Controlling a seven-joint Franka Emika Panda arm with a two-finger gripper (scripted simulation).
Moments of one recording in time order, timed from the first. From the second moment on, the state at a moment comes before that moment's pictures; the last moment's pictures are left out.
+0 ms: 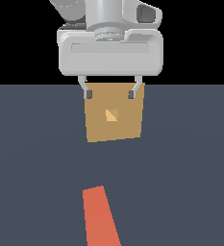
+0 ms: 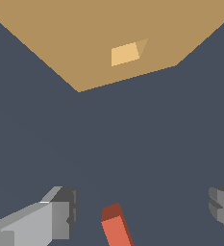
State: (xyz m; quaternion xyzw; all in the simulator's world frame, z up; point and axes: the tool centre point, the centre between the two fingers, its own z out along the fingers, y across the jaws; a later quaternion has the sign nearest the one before) arm -0.003 -0.026 0.174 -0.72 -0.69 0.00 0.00
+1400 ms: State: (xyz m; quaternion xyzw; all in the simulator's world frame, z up) arm -0.010 -0.161 0.119 -0.66 -0.75 0.00 0.00
